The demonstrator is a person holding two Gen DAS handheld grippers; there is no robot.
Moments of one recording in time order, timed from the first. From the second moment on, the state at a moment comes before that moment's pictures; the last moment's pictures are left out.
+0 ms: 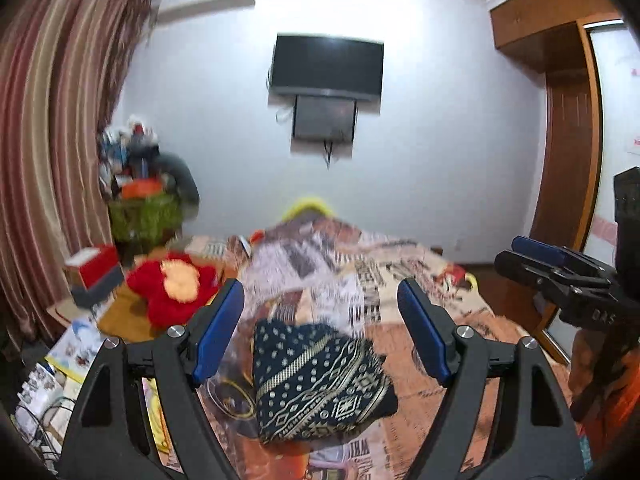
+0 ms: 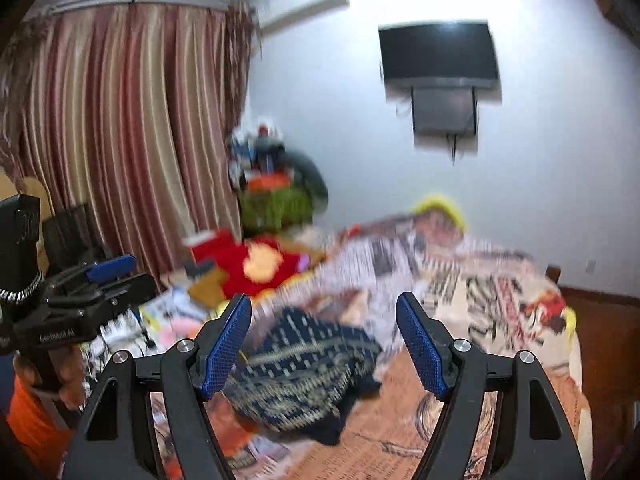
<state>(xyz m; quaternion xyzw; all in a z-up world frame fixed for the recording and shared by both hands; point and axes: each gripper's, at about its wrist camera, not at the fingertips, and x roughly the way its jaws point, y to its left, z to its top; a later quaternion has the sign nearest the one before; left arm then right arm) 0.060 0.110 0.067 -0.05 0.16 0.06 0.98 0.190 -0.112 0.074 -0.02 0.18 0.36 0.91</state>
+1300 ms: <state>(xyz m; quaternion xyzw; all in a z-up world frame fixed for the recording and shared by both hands) -0.001 0.072 0.061 -0.05 0.13 0.12 0.98 0.087 -0.133 0.085 -0.01 0.12 0.28 0.95</state>
